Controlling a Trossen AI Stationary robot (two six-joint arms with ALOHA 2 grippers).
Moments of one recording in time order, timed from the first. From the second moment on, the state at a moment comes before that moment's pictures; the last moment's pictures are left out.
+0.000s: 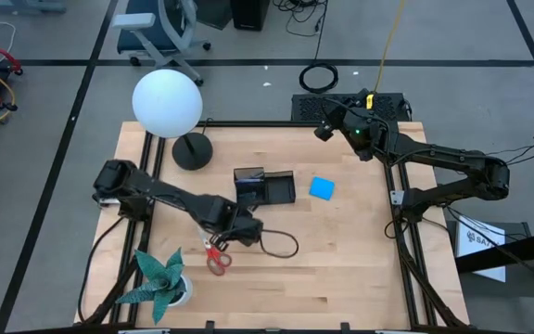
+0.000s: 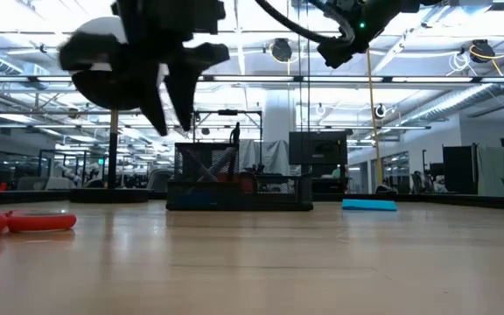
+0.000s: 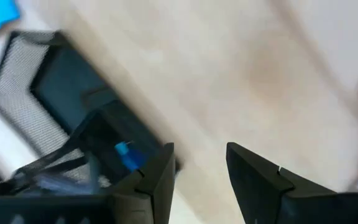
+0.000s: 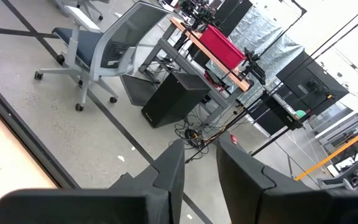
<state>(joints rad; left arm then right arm) -0.26 1.78 1.38 -0.97 -0.27 0.46 -0.37 1.21 1.00 -0.04 0.83 -0.46</state>
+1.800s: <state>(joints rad) -0.49 1.79 1.04 -0.63 -0.13 -0.09 -0.37 1.21 1.00 -0.04 0.83 -0.46</state>
